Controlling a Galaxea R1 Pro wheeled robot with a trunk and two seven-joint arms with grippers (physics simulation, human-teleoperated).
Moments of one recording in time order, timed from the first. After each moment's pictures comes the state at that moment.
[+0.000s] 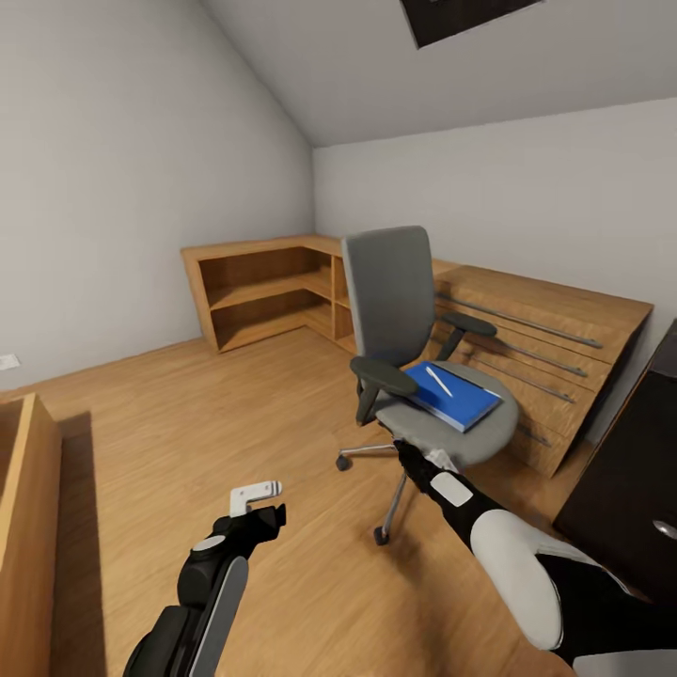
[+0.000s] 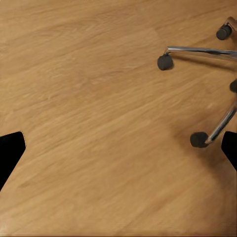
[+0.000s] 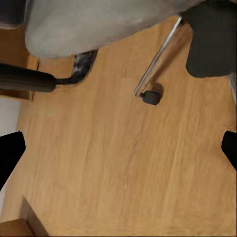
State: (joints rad) left arm -0.23 -0.17 -0.14 -1.52 0.23 0.71 0.39; right arm -0.96 0.07 -0.18 -0.12 -0.79 0.06 0.10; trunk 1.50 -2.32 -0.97
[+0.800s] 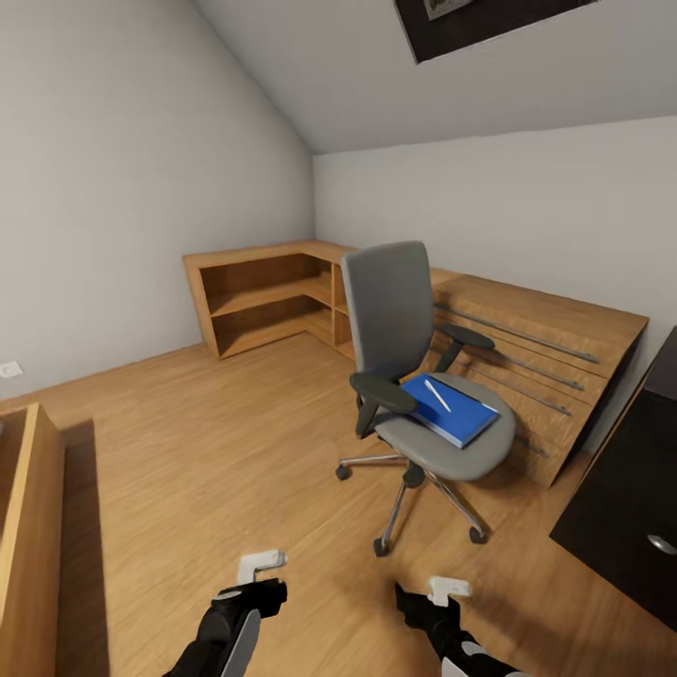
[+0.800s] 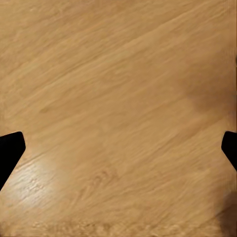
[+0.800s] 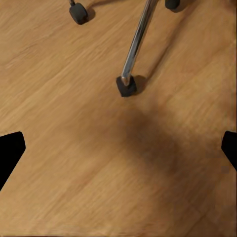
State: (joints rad) left arm -0.23 -0.15 -0.13 -1.09 0.23 0.58 0.39; right arm -0.58 0.08 -0.13 0.02 -0.04 -0.41 0.08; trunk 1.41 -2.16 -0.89
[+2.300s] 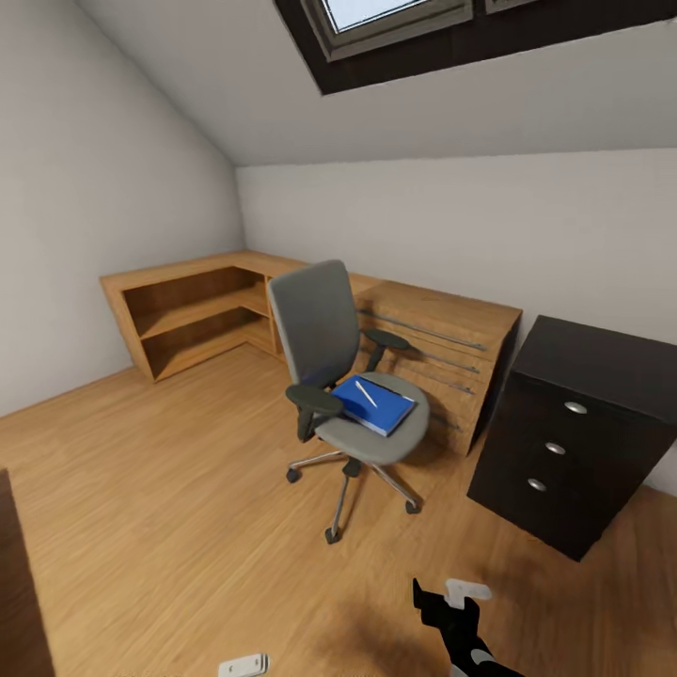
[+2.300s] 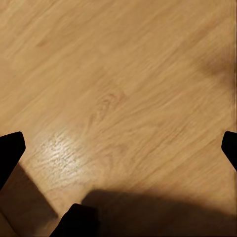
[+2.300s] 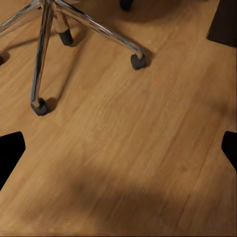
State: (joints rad) left arm -0.23 -0.13 -0.14 -0.48 0.23 0.09 0.38; right arm -0.57 0.06 -0.13 0.02 -0.03 -0.51 -0.03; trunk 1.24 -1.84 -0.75
